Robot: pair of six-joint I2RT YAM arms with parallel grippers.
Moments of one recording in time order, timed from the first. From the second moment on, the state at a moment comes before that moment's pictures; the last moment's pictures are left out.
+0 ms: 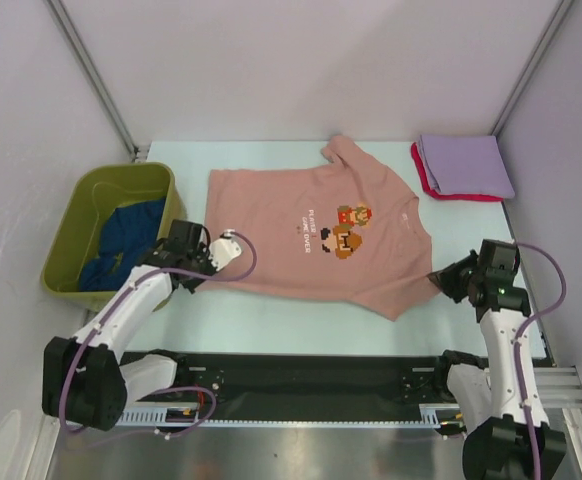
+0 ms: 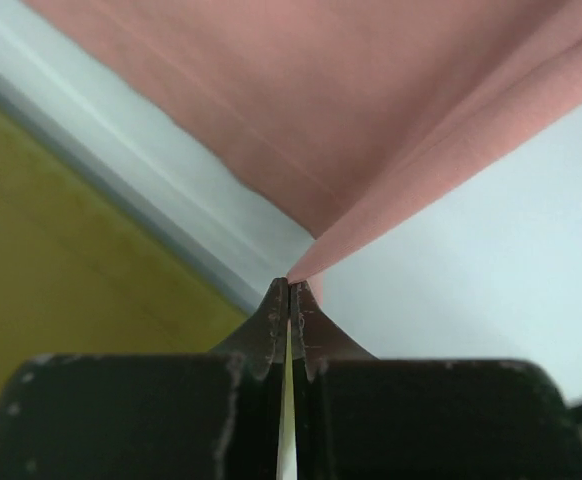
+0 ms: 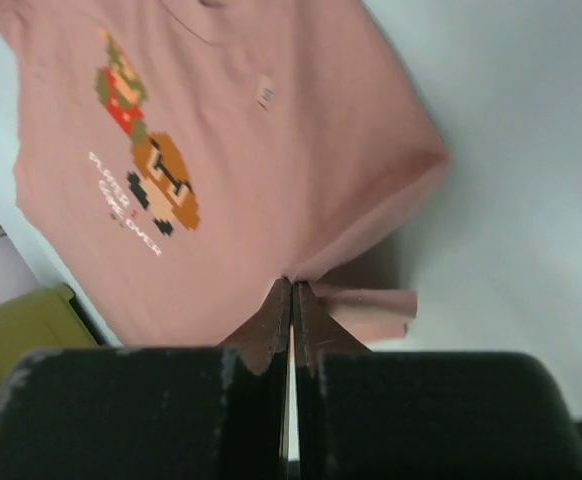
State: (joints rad) left arm -0.22 1.17 0.76 -0.63 -0.01 0.77; right arm -0.21 0.82 0.65 -0.63 -0.24 0.85
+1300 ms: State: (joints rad) left arm -0.14 1.81 1.20 -0.38 -0.11 0.70; right arm -0.12 1.89 1.33 -0.28 -0.33 0.61
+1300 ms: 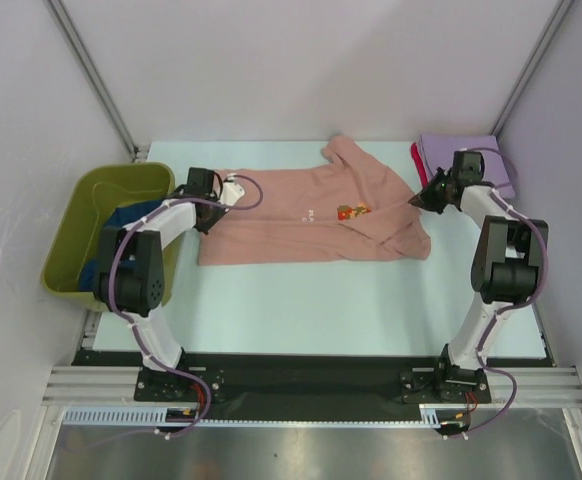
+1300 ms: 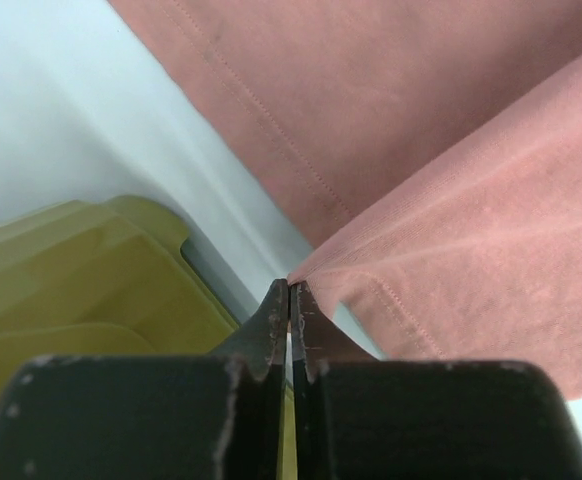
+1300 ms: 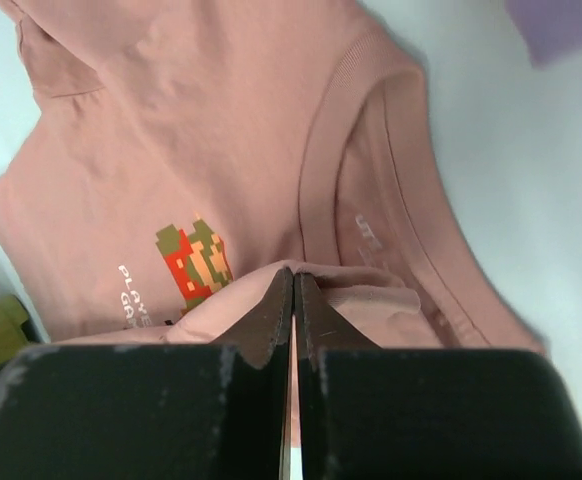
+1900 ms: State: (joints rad) left arm -0.24 1.54 1.00 -0.37 -0.10 0.76; right arm -0.12 1.80 1.33 -0.66 -0.12 0.45
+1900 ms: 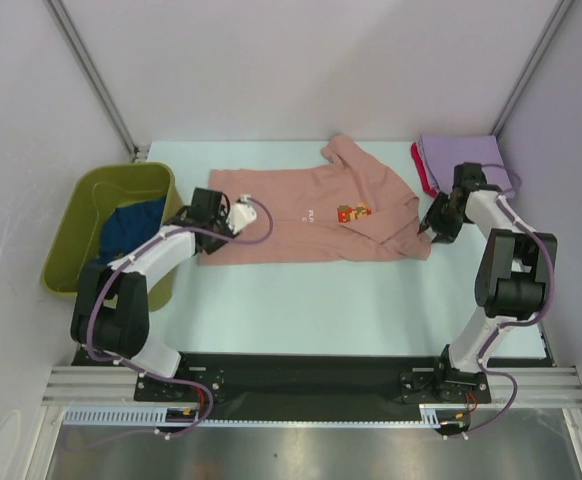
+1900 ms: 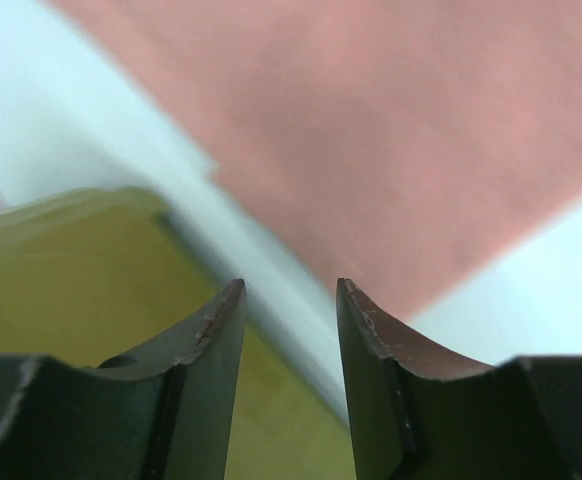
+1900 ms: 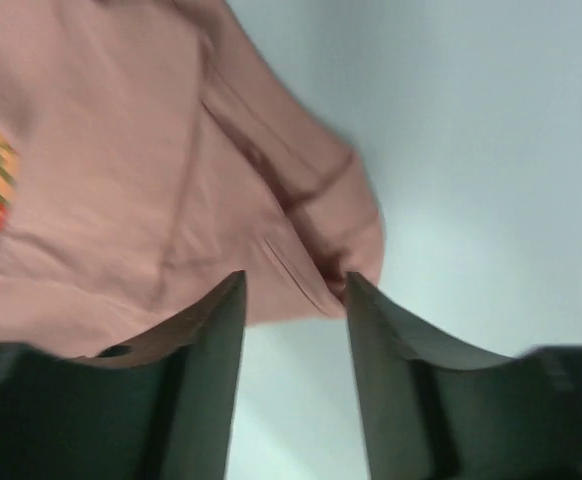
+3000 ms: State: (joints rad) left arm -0.28 1.59 0.75 -0.18 -0.15 0.95; right arm -0.19 1.89 1.31 -0.74 -0.15 0.39
